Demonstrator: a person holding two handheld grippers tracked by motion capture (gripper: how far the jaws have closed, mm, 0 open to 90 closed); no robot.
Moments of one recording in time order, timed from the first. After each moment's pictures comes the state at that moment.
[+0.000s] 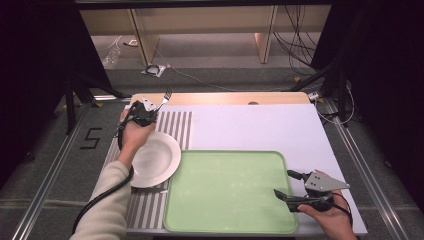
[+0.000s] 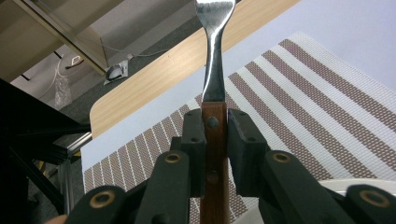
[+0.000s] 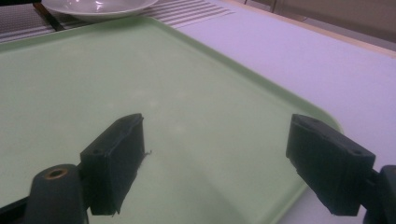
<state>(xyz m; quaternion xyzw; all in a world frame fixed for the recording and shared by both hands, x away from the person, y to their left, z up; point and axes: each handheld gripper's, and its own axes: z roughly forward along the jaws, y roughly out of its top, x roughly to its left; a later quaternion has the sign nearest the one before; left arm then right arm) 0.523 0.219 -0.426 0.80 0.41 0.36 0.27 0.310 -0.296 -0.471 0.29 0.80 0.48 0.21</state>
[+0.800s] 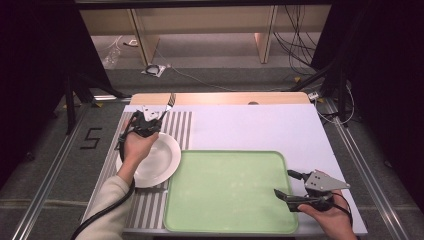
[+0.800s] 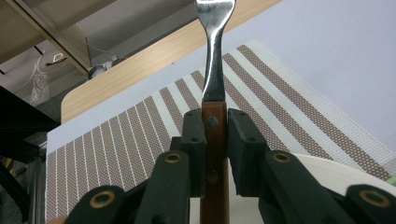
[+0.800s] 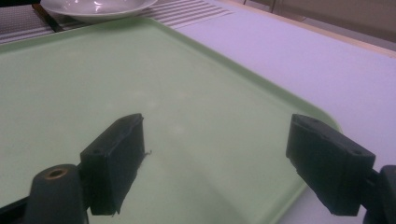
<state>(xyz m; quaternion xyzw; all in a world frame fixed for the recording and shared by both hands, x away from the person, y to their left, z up) 0.483 0.203 -0.429 0.78 0.43 0.33 0.31 0.310 -0.296 -0.471 0.29 0.80 0.49 0.21</state>
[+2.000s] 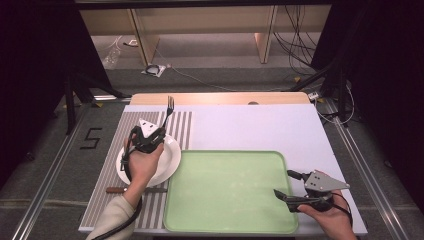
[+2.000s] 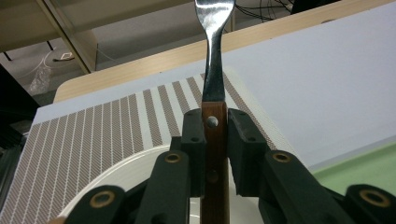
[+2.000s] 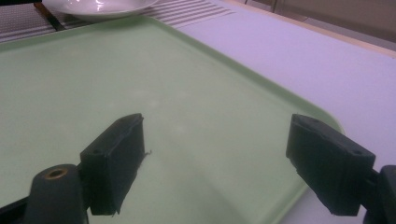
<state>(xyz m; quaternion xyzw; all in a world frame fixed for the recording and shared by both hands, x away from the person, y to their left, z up) 0.426 0.180 -0.427 0.71 0.48 0.34 0.38 0.310 -0.295 -0.472 0.29 0.80 0.49 0.20</state>
